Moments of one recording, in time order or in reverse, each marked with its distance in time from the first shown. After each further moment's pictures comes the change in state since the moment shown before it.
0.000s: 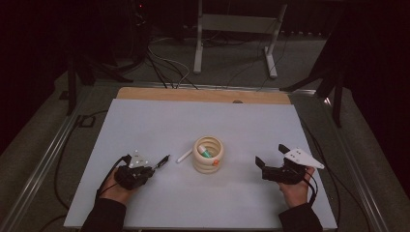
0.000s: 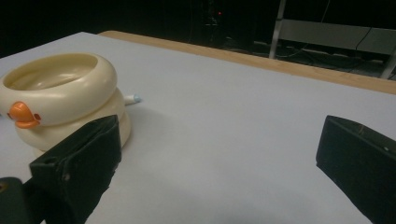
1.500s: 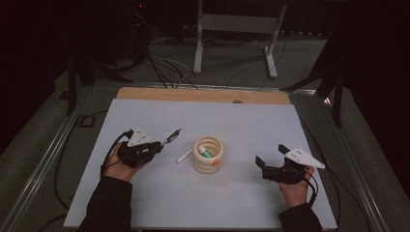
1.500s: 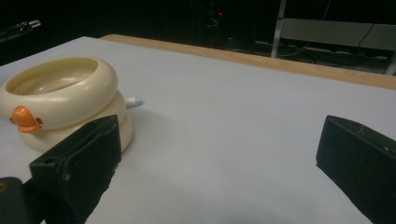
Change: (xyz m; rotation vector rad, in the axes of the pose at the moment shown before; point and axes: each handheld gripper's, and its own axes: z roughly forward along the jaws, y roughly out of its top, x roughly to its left) left arm 0.007 0.074 -0.033 -0.192 -0.031 0.105; right arm -0.002 -0.001 0.001 -0.004 0.007 0.026
